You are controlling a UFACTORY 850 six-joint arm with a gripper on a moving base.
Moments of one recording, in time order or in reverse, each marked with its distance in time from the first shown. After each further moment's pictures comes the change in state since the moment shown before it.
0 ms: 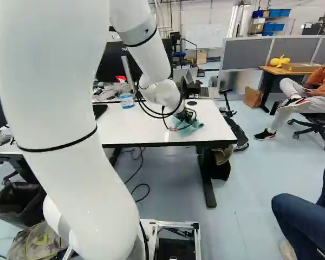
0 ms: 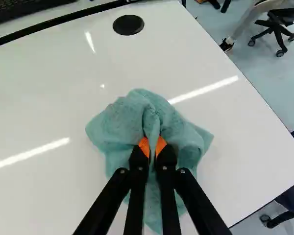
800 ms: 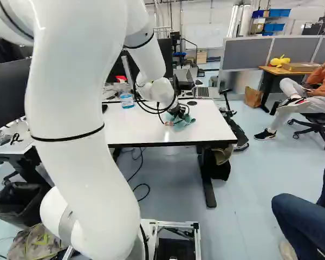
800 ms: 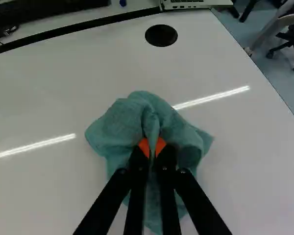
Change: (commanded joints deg) arm 4.5 -6.7 -7.8 0.0 0.0 0.0
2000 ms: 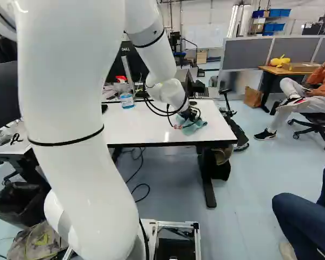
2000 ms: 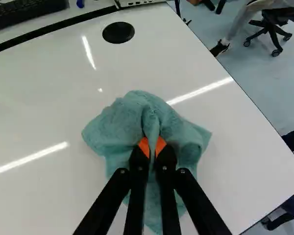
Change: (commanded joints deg) arm -7.0 3.9 4.7 0.0 0.0 0.0
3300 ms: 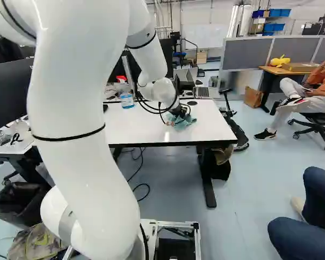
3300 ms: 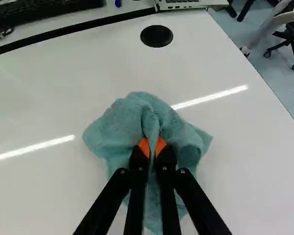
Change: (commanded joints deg) arm 5.4 -3.7 -4.4 0.0 0.0 0.0
